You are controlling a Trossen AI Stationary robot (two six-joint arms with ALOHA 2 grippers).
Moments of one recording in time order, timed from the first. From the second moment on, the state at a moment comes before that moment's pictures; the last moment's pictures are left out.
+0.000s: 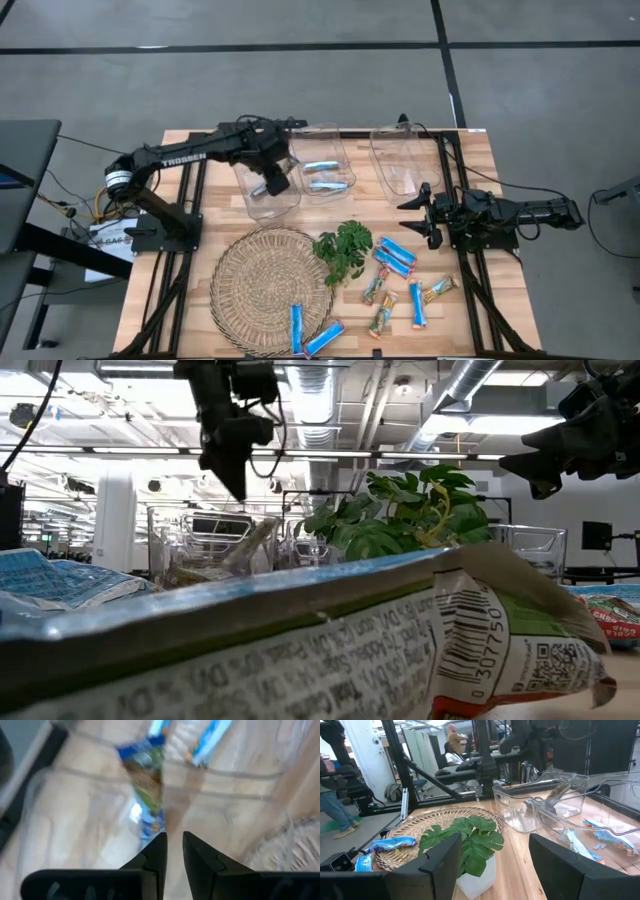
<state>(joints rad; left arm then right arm) 0.42 1.51 1.28 -0.94 -0.05 -0.11 0.04 0.06 0.01 0.01 0.00 0.11</state>
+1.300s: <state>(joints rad) -0.16 1.51 1.27 -0.64 0.15 0.20 0.04 0.06 0.01 0.01 0.00 0.11</state>
